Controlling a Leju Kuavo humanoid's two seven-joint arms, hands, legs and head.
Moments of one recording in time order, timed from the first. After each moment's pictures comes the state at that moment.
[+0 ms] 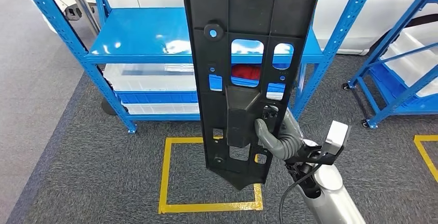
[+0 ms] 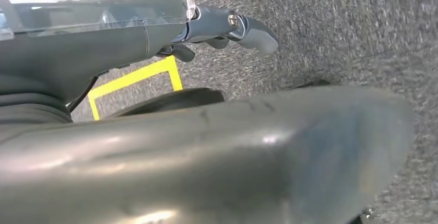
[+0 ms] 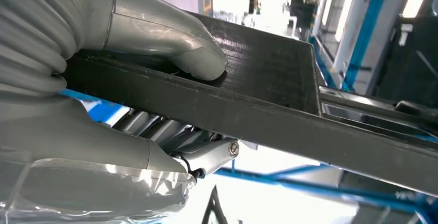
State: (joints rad) left arm -0.12 -0.23 1.01 -0.18 -1.33 0.16 -0.09; right arm -0.22 -0.16 0.27 -1.80 -0.29 0.38 -0.34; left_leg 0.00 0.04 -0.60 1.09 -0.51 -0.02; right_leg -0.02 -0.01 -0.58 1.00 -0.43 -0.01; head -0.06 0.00
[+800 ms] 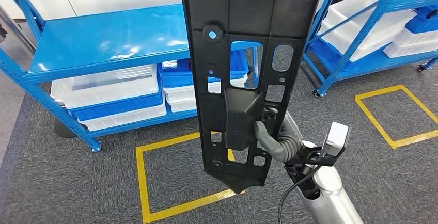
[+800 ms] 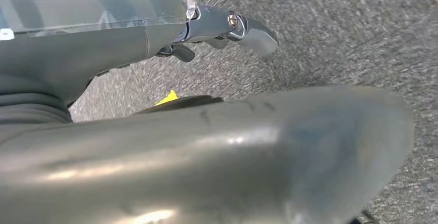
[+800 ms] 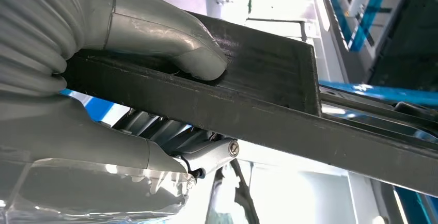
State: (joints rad) left arm -0.12 -0.23 1.00 -0.18 -1.34 0.16 -0.09; right arm -0.21 -0.15 0.26 -1.80 -0.31 0.41 -0.33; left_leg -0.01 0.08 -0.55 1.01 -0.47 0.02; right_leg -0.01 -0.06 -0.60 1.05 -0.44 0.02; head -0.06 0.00
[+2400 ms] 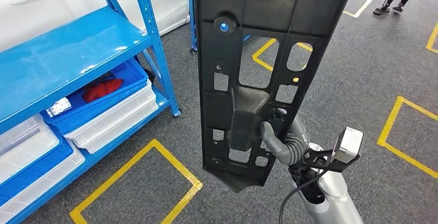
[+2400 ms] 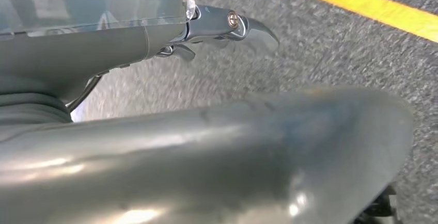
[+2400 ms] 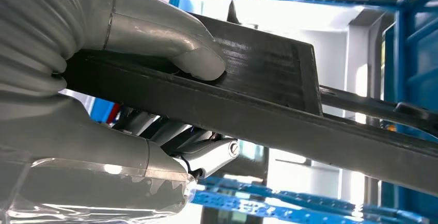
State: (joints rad) left arm -0.10 -0.21 1.04 -0.18 -1.32 0.23 -0.05; right arm -0.16 -0.13 0.23 -1.88 -0.30 0.41 -0.33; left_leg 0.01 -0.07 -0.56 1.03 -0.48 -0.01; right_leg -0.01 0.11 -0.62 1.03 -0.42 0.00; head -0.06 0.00
